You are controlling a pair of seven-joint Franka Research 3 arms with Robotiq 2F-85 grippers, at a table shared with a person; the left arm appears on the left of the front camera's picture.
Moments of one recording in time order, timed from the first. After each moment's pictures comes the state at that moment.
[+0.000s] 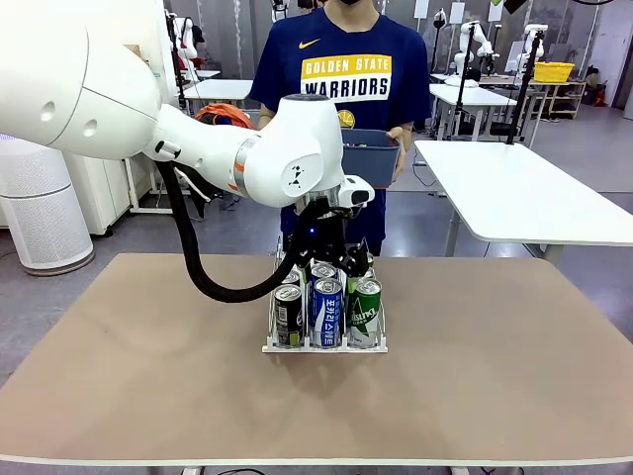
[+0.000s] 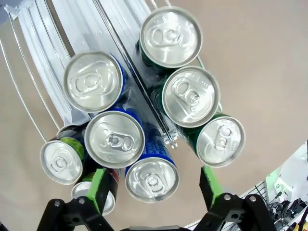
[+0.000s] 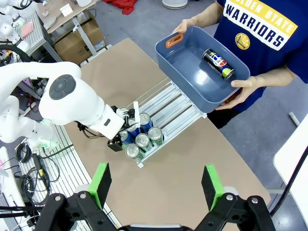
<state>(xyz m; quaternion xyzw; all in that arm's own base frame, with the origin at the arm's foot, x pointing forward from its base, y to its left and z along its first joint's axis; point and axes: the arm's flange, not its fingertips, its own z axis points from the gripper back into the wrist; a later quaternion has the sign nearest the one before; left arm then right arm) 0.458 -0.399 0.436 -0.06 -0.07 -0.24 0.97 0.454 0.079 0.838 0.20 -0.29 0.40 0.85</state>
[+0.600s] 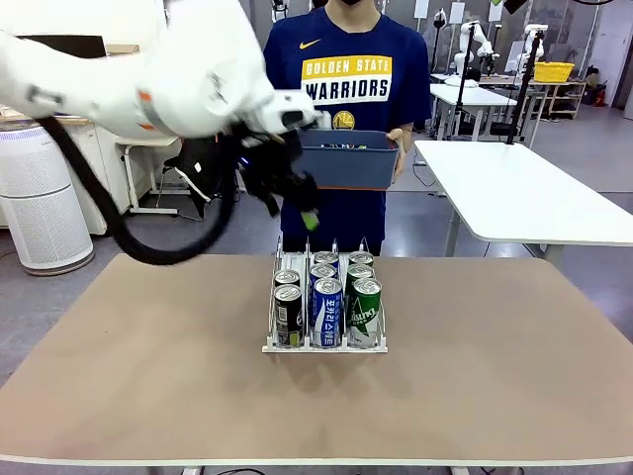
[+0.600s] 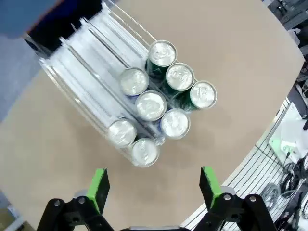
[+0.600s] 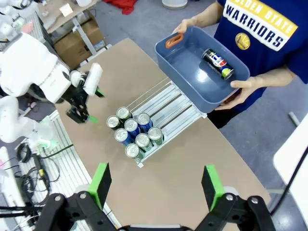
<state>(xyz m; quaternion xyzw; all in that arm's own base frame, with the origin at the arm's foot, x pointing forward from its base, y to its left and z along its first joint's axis) 0.428 -0.291 0.569 -0.10 -0.17 -0.37 0.91 0.454 0.079 0.838 0.20 -0.29 0.40 0.85</state>
